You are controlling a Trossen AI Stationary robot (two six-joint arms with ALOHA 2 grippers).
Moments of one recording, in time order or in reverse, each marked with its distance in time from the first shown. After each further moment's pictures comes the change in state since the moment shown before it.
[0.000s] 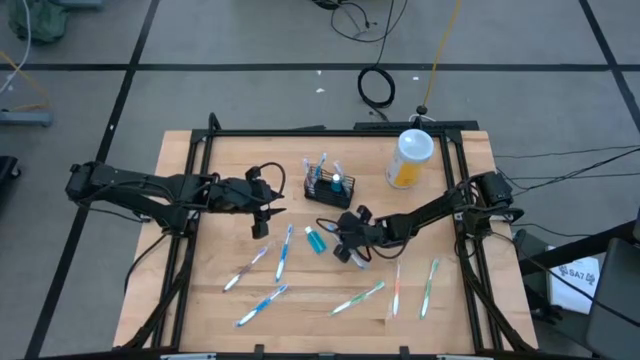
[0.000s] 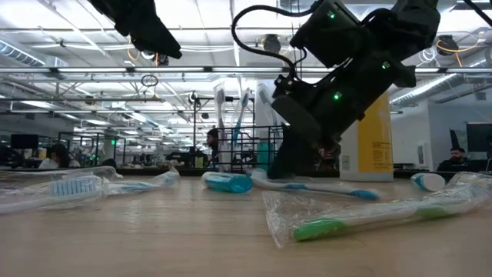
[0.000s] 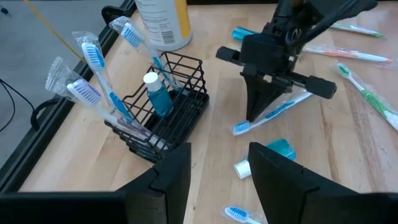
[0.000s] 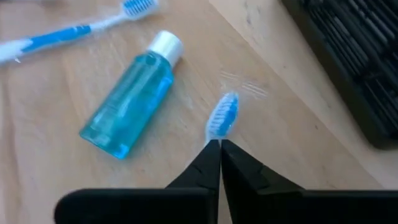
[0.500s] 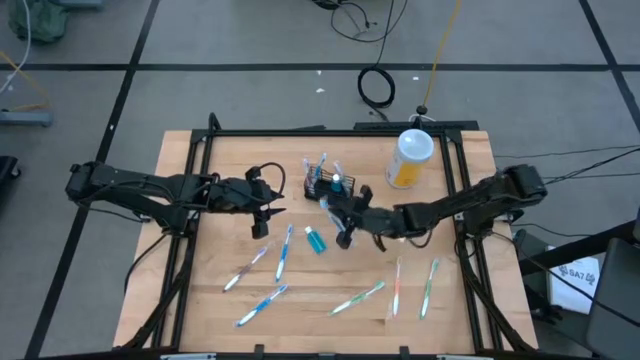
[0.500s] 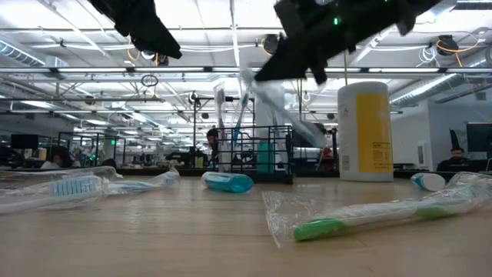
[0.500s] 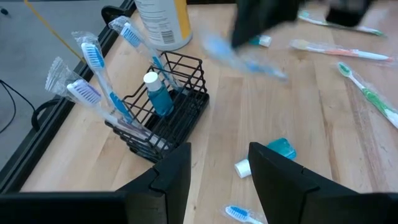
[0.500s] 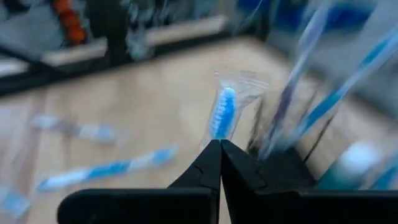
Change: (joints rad) left arm 0.000 0.000 0.000 -0.001 0.000 0.006; right arm 0.001 -0.292 0.000 0.133 0.201 -0.326
